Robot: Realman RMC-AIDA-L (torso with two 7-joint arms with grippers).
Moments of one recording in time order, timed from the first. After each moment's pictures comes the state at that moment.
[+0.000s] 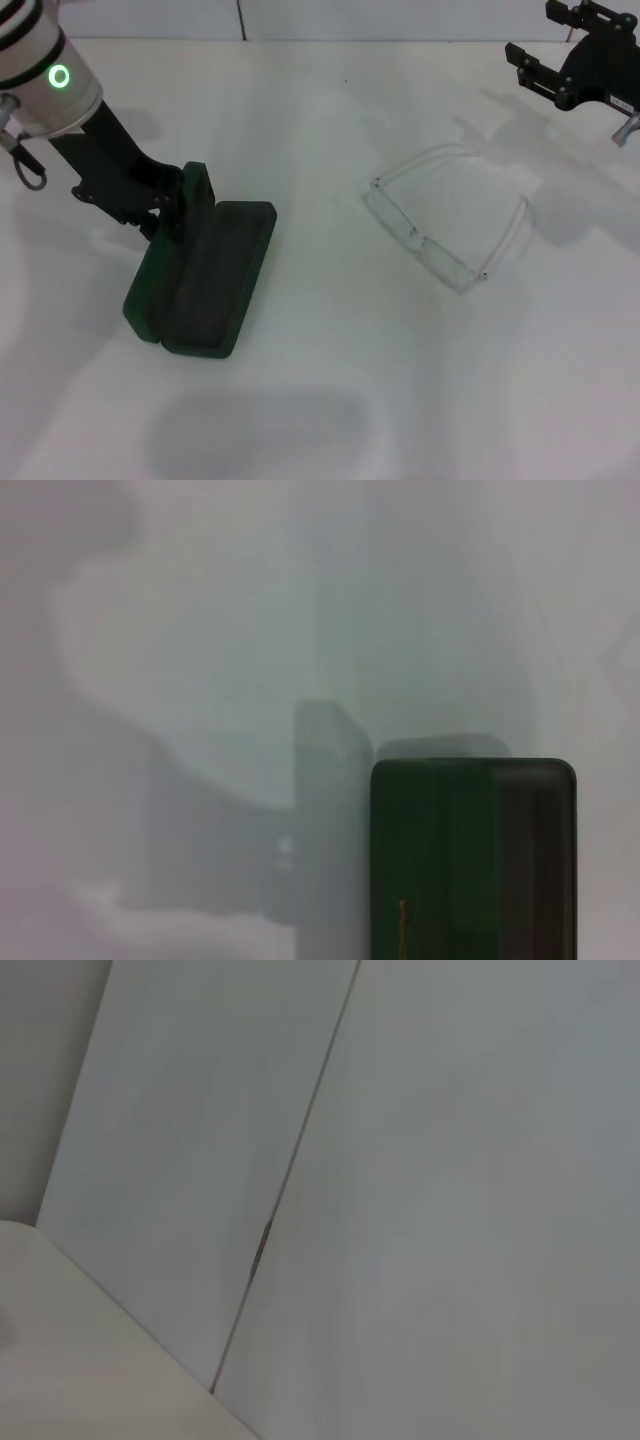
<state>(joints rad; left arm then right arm) -1.43 -2.10 2.85 -0.74 0.78 1.61 -2.50 0.62 1.99 -0.96 -0.36 -1.17 -1.07 0.53</state>
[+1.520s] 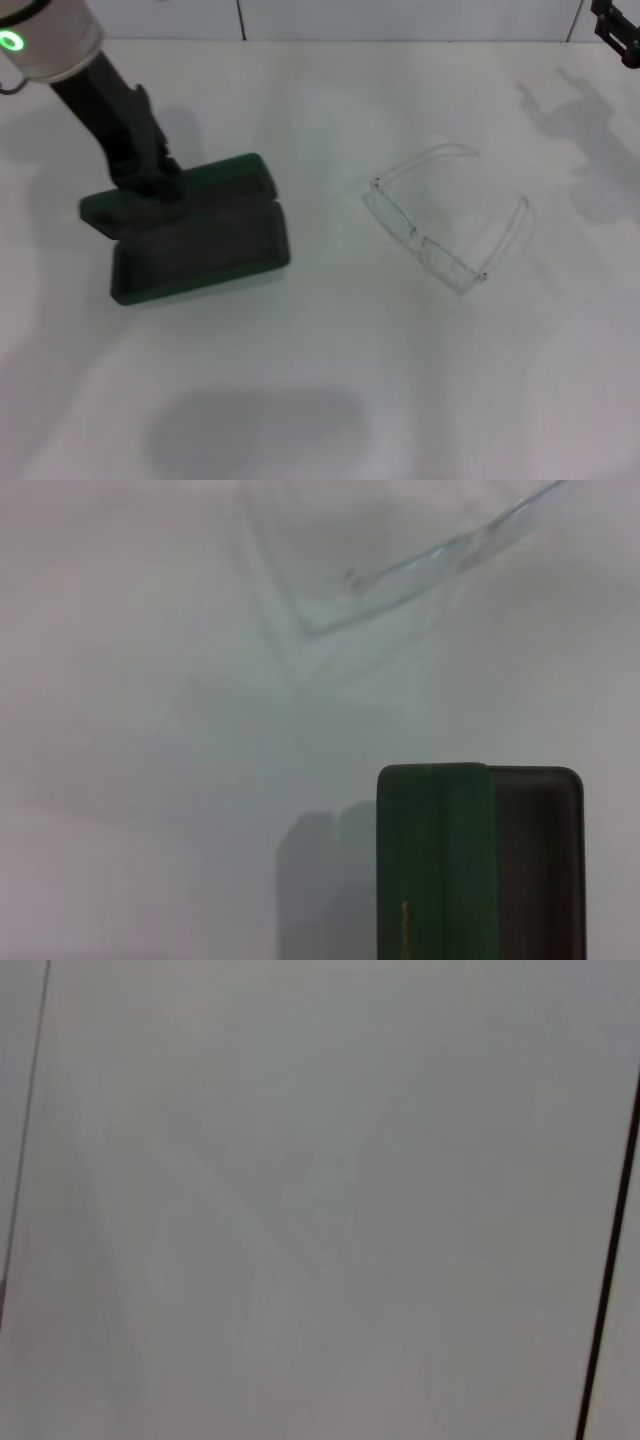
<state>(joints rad) -1.52 -2.10 2.85 -0.83 0.78 1.65 -1.34 0.59 2.02 -0.80 -0.32 -0.99 -1.01 0.54</state>
